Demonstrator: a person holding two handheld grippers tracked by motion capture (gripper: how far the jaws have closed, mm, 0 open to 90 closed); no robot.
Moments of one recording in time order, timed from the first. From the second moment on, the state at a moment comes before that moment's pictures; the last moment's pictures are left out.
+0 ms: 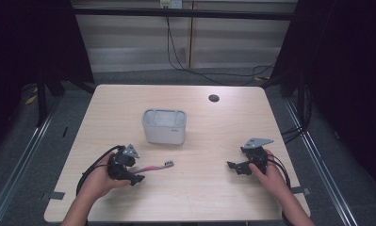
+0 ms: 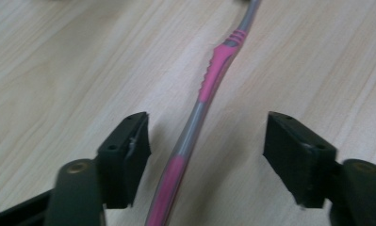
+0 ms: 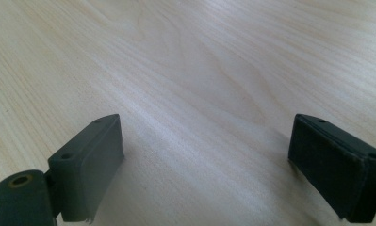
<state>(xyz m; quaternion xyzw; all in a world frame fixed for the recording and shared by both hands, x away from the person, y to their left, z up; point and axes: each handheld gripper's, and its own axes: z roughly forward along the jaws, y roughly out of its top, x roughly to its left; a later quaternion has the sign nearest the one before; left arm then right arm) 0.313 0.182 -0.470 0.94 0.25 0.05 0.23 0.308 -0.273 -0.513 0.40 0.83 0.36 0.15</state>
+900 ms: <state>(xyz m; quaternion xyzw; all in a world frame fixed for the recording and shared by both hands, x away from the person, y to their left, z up) 0.326 0.134 -0.468 0.97 0.17 0.03 0.16 0.308 -0.273 -0.513 0.40 0.83 0.36 0.15</state>
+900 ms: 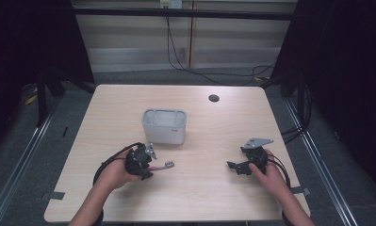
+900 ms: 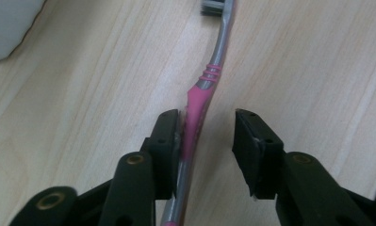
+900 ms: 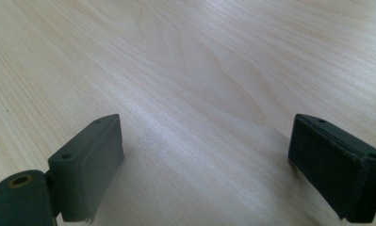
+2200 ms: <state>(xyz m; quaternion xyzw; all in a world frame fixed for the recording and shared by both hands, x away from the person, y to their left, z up) 0.318 0.153 -0.418 0.92 0.24 0.05 0.30 0.308 -0.273 -0.513 0.40 0.83 0.36 0.15</state>
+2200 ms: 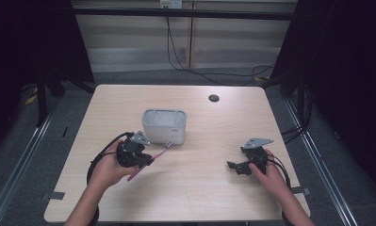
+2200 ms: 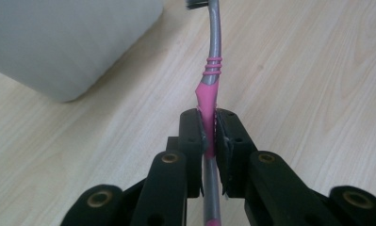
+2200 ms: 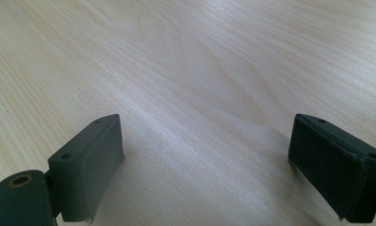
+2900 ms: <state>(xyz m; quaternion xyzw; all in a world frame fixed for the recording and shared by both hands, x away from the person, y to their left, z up) 0.317 0.157 -0.390 0.88 0.25 0.08 0.39 0.308 -0.273 -0.513 0.40 0.83 0.36 0.15</state>
